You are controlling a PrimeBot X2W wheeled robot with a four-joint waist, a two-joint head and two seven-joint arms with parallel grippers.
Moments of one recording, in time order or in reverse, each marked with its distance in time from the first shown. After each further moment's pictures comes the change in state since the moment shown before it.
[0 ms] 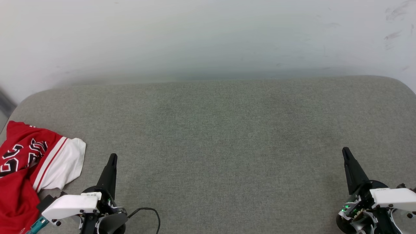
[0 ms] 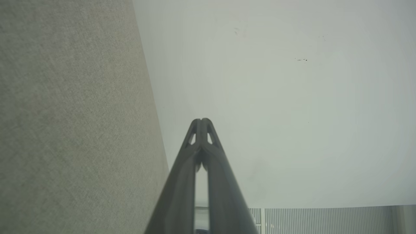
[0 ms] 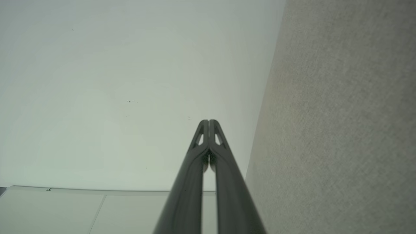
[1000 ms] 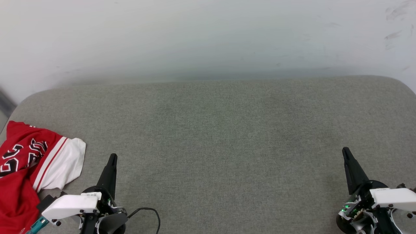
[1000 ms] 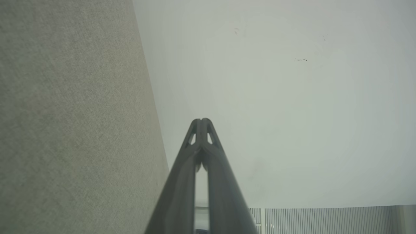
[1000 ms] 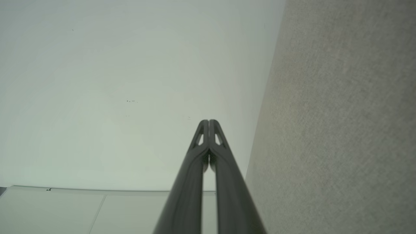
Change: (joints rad) left arm 0.000 0.000 0.000 0.000 0.000 0.000 0.000; right arm 0.000 0.000 0.000 0.000 0.000 0.000 0.000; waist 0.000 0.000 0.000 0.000
